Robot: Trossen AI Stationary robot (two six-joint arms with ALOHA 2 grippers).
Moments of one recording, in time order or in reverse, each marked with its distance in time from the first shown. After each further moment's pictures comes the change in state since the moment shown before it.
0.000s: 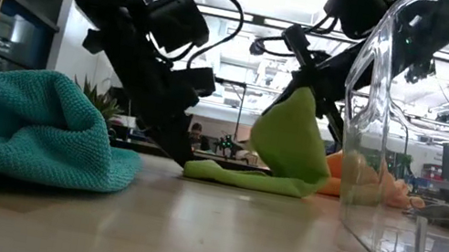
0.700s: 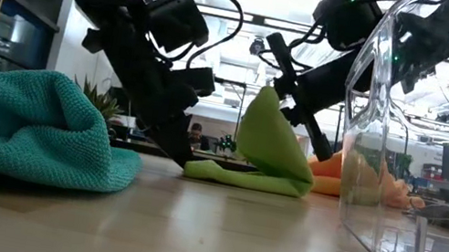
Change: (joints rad) left arm 0.002 -0.004 -0.001 -0.008 -0.003 0.000; right arm 0.033 0.153 0.001 0.247 0.124 0.212
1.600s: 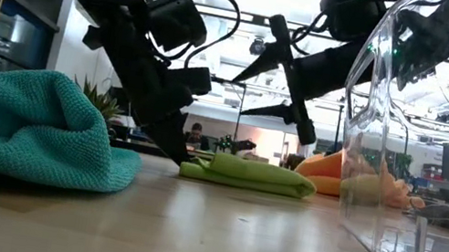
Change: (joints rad) left arm 0.026 -0.031 -0.002 -0.044 -0.001 0.035; right arm -0.009 0.004 0.000 0.165 0.038 -0.008
